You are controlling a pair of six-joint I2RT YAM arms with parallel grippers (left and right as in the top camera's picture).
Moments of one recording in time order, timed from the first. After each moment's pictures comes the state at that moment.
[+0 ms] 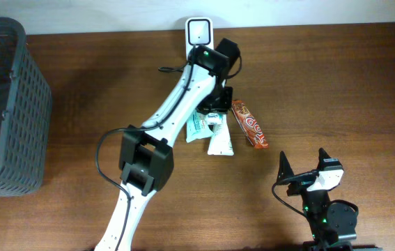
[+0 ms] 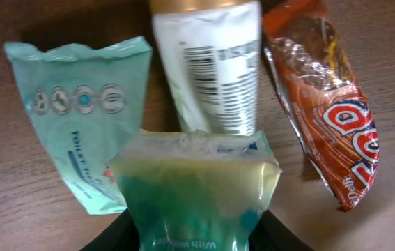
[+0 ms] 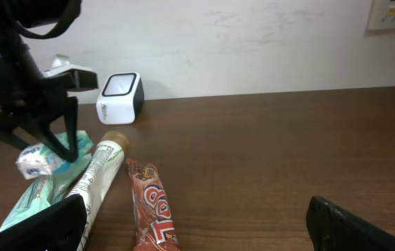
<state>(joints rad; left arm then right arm) -0.57 2.47 2.42 -1.44 0.12 -0.42 0.06 0.02 0.01 -0.07 -0.03 0.11</state>
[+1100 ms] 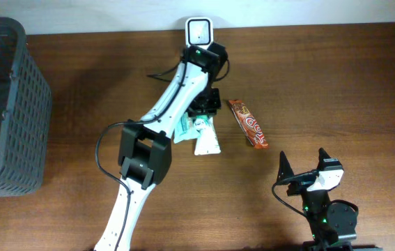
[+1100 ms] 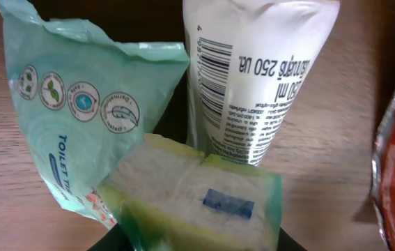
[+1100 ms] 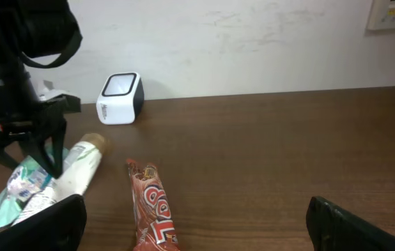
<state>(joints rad) -0.52 2.54 2.43 -1.50 0.07 -0.58 0.06 0.02 0.01 -0.07 -0.03 0.11</state>
